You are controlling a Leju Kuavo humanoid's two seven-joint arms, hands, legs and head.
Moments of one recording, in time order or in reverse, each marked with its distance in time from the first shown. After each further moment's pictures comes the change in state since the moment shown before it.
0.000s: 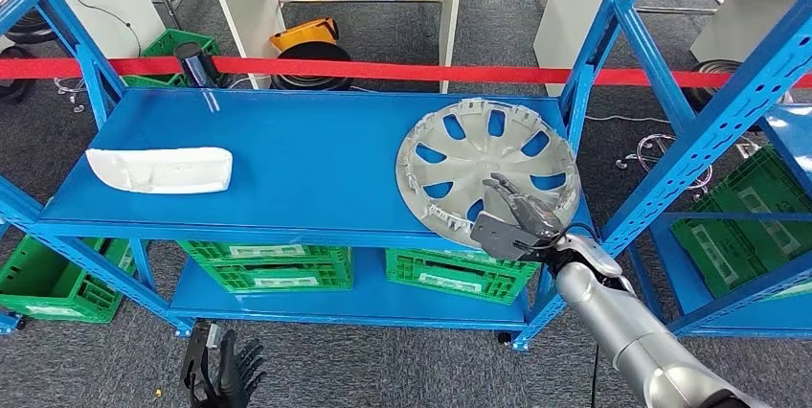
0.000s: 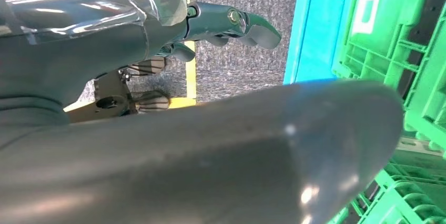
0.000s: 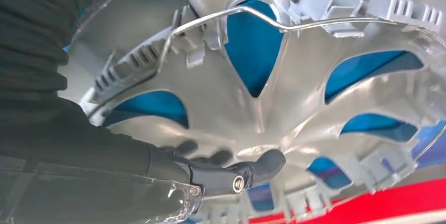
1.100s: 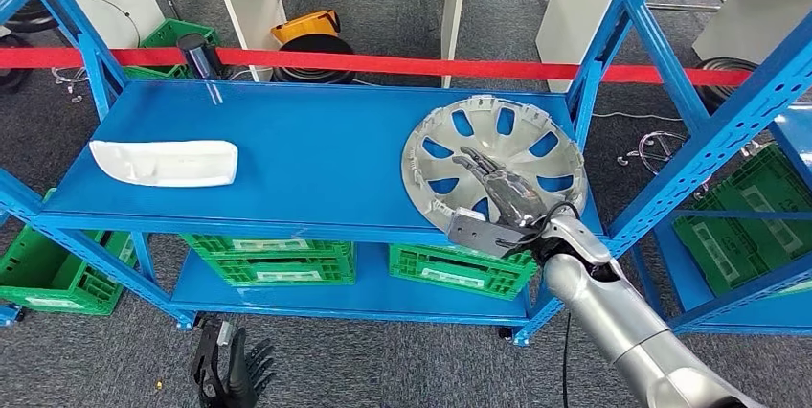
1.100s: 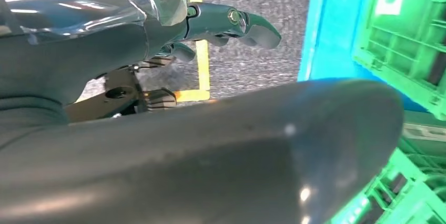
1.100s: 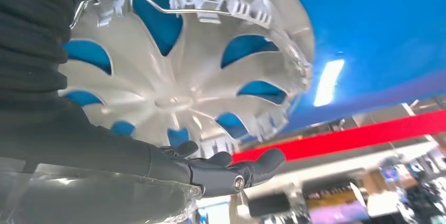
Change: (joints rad) left arm -0.007 -0.025 -0.005 0.004 -0.034 -0.021 0.045; right arm 0.025 -0.029 0.026 -0.305 0.049 -0.010 0.017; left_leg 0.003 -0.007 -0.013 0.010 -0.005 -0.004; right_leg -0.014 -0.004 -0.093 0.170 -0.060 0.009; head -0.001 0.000
